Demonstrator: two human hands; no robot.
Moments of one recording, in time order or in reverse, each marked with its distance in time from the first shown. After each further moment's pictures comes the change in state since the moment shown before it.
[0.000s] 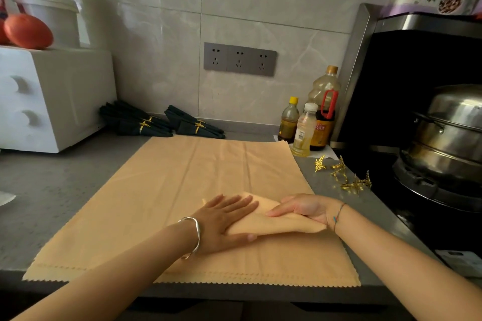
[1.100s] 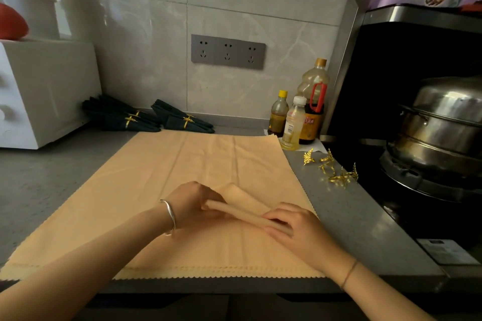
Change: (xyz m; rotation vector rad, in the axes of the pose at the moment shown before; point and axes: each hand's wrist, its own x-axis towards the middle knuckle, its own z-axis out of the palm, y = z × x) left_hand 0.008 -0.029 -0.008 -0.177 0.362 0.054; right_hand -0.034 0.066 0.038 -0.841 0.697 -0.760
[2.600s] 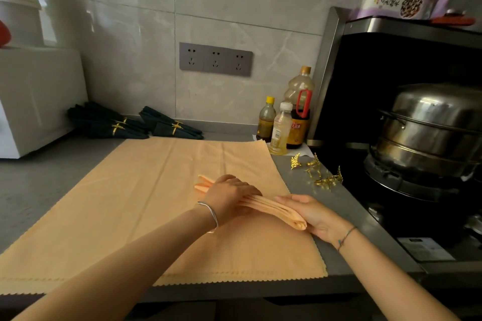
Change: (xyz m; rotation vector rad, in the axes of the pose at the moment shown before) left_hand 0.065 0.064 0.024 0.264 -0.011 0.047; right_hand 0.024 0.027 -0.036 0.841 -0.013 0.780
